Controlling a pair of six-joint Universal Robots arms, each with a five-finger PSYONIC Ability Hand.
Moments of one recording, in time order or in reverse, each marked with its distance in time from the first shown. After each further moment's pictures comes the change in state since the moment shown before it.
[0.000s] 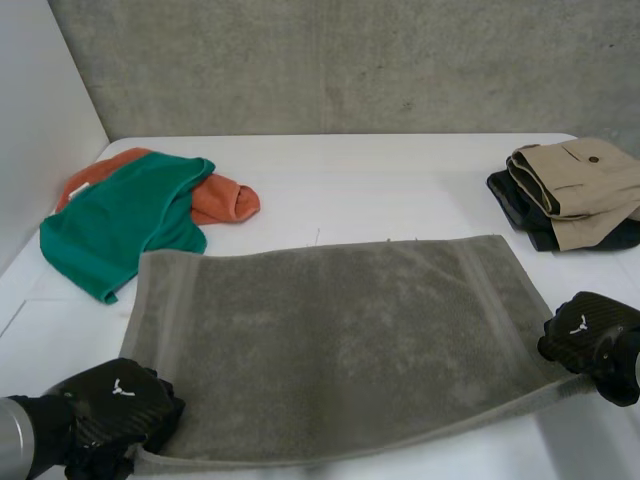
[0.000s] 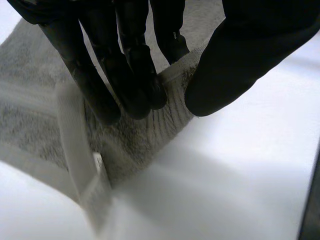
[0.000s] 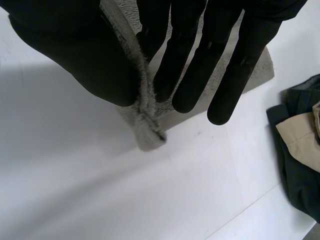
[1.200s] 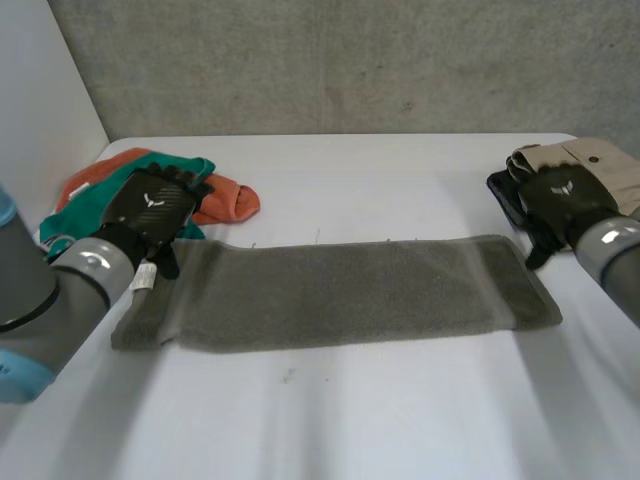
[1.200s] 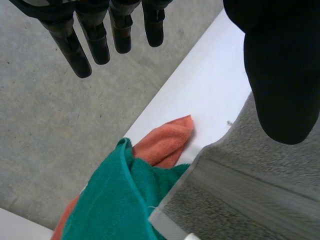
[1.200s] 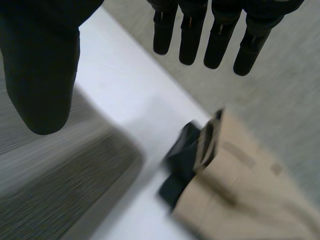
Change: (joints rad) left arm -0.256 -0.421 0.354 0.967 -0.219 -0.448; right arm 0.096 0.295 -0.306 -0.521 0.002 0.732; left_hand -0.973 -0.993 -0.985 -1.003 -0.959; right_hand -0.746 -0.796 -0.807 -0.816 -0.818
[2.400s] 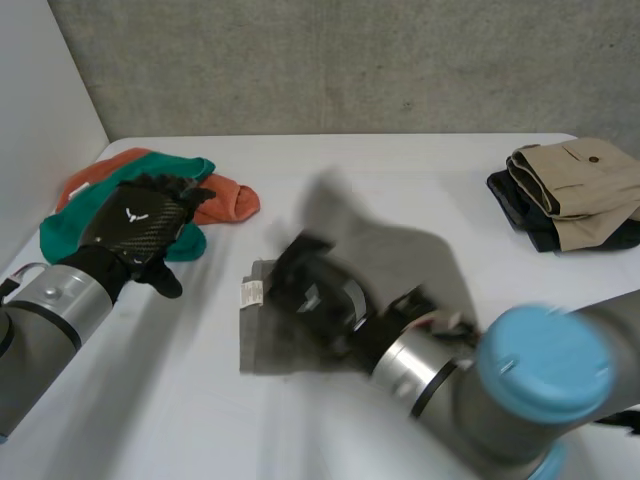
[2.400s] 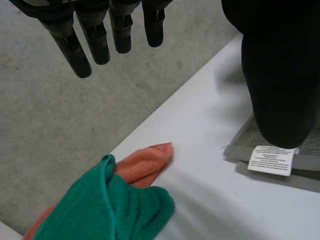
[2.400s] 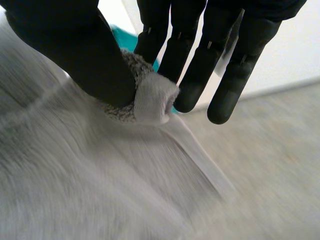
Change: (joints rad) left arm 0.032 0.206 -0.202 0.023 0.086 -0.171; right arm 0.626 0.134 0.198 -0.586 -0.221 -0.470; left_hand 0.000 0.000 0.000 0.000 0.001; right_hand 0.683 0.717 0.722 0.740 0.728
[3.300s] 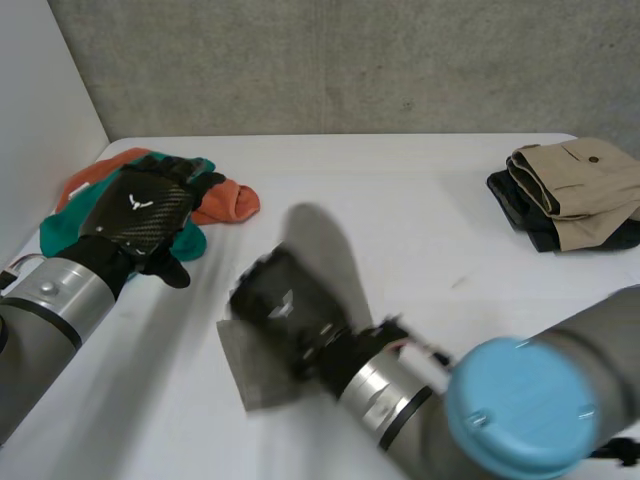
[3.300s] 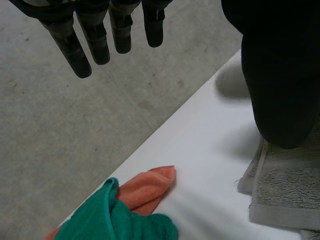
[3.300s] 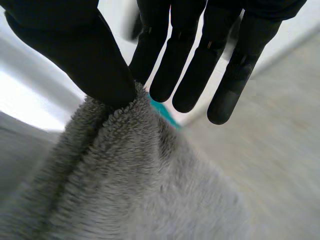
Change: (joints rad) left arm -0.046 0.065 0.016 -0.018 -0.023 -0.025; right arm 0.103 -0.046 -0.021 0.036 0.137 0.415; left_hand 0.000 0.000 0.000 0.000 -0.001; right_hand 0.039 0.078 0.075 0.063 0.055
